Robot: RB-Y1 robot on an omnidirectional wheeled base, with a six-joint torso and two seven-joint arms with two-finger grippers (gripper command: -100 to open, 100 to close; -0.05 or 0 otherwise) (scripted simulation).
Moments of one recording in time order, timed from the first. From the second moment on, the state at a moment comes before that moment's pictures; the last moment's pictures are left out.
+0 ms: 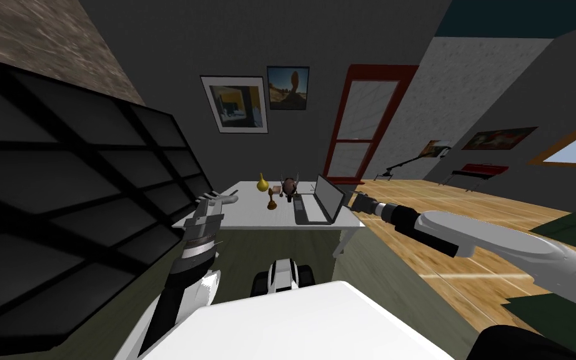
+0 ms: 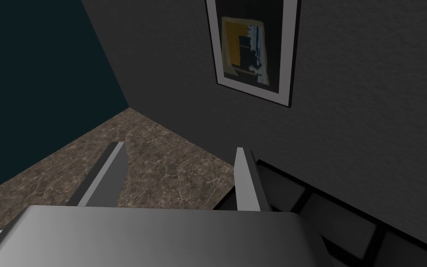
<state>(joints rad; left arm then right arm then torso) 0.51 0.00 0.06 -2.25 -0.10 -0.57 0.14 0.92 -1.37 -0.59 -2.04 0.65 -0.13 0.48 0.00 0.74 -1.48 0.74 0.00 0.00</state>
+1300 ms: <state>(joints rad) 0.51 0.00 0.06 -2.25 -0.10 -0.57 0.14 1.10 -1.53 -0.67 -2.06 0.81 0.01 0.61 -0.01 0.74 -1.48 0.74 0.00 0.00</state>
